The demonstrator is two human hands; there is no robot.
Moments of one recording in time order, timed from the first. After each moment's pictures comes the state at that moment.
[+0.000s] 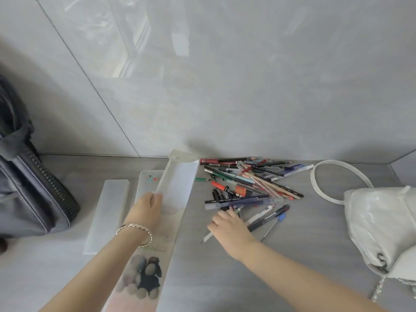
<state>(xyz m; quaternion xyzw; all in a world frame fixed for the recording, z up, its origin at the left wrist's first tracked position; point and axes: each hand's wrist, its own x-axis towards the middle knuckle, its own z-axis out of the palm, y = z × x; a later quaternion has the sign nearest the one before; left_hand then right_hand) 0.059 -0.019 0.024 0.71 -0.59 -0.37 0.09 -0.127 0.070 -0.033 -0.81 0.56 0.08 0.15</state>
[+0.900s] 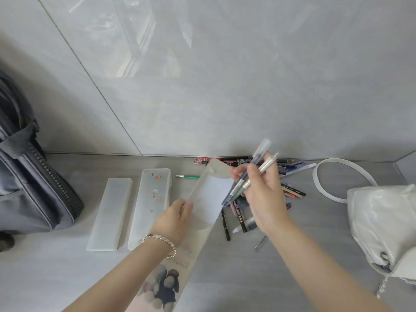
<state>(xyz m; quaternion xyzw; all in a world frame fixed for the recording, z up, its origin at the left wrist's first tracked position) 0.029 0.018 0.027 0.63 -0.65 -0.42 0.05 -0.148 0.051 0.066 -0.29 0.51 -0.66 0.46</state>
